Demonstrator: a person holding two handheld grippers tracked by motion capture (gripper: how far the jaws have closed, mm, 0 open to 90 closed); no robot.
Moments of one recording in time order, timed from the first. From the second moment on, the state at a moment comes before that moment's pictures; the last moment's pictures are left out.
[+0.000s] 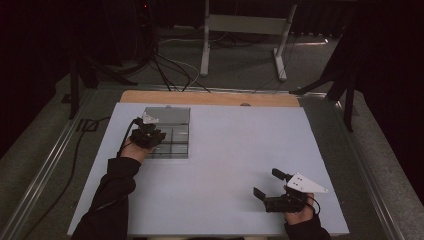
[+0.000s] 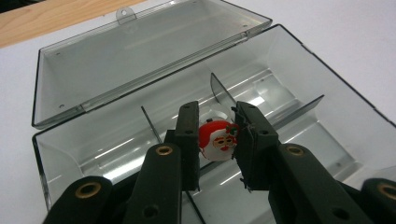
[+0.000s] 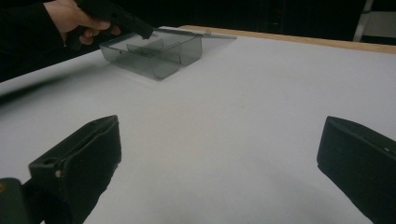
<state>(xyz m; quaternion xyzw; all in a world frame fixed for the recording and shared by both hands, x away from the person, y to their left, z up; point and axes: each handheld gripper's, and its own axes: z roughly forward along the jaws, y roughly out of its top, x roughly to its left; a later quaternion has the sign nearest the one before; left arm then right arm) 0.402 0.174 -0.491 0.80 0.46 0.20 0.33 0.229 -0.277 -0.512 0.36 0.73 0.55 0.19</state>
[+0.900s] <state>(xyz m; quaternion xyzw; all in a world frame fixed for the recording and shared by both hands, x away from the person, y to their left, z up) 0.401 0.180 -0.468 0.76 0.50 0.20 0.38 0.228 -0.278 -0.511 0.36 0.73 0.55 0.19</state>
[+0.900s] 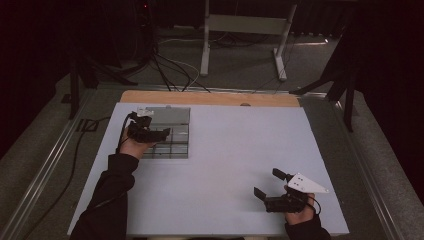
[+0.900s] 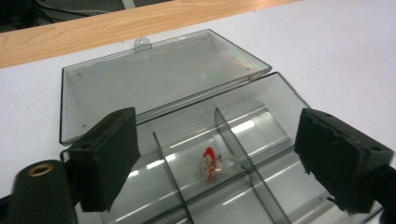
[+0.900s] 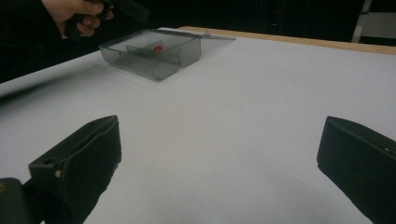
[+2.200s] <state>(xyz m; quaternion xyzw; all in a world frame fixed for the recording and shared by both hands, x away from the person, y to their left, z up) 0.302 0.204 -0.480 0.78 0.41 0.13 0.46 0.229 -0.276 -0.511 0.36 0.73 0.55 0.19</state>
